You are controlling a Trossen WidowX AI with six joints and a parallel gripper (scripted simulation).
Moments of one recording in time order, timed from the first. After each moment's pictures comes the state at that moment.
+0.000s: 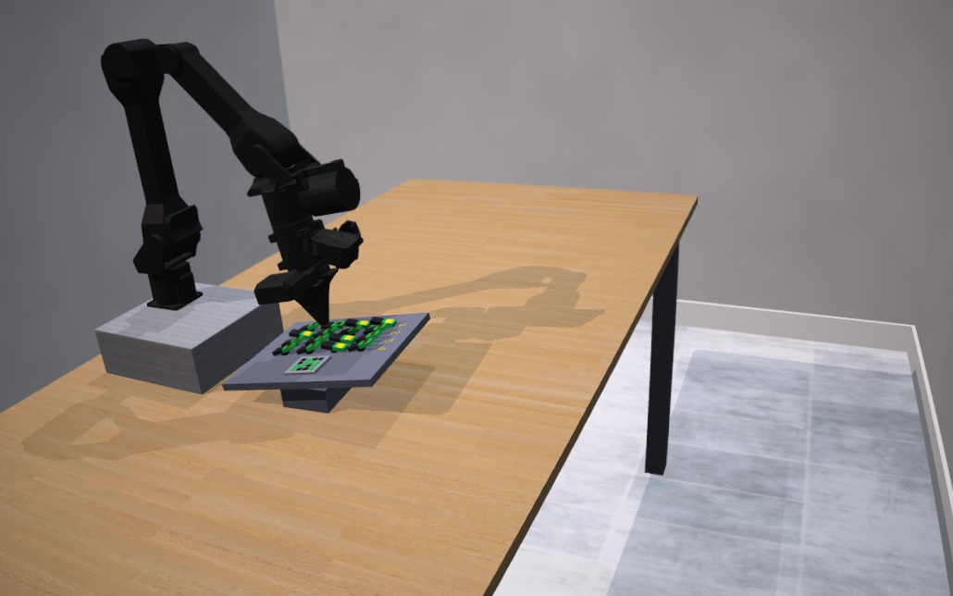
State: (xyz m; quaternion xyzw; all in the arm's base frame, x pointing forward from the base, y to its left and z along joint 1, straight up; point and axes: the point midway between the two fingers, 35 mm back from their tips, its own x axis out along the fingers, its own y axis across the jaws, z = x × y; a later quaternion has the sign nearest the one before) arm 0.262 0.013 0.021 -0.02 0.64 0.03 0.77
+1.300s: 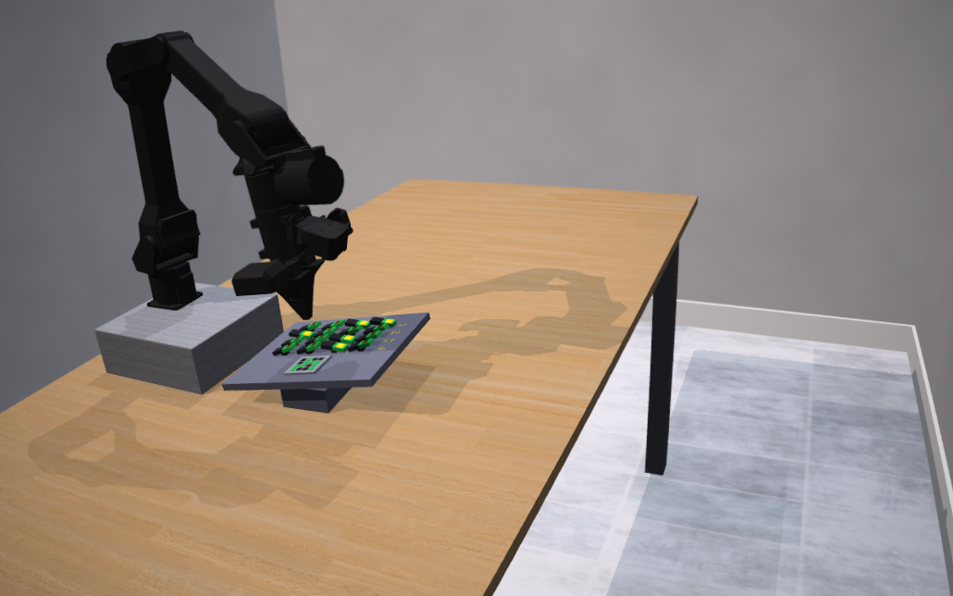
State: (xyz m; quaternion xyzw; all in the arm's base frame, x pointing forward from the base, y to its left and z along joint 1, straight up) arm 0.286 -0.056 0.063 -0.02 0.66 0.02 0.75
